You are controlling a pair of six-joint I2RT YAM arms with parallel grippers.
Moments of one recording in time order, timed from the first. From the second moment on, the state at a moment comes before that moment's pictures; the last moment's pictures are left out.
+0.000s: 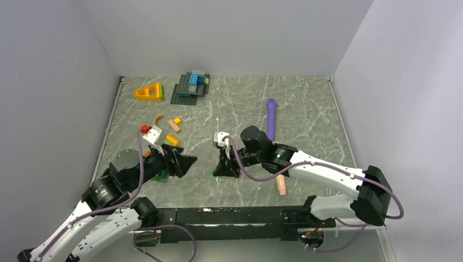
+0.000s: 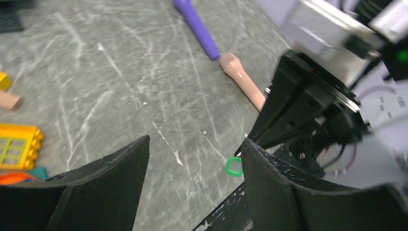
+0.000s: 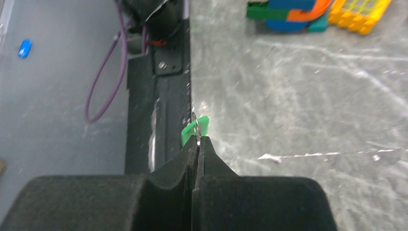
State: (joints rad) left arm -0.79 0.44 0.78 -0.54 -0.08 -0.43; right arm 1.00 1.25 0.89 -0.07 -0.55 -0.01
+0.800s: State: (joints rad) left arm -0.85 0.64 0.77 -0.38 0.47 -0.25; right arm 1.00 1.20 0.98 -0.37 -0.73 -0.10
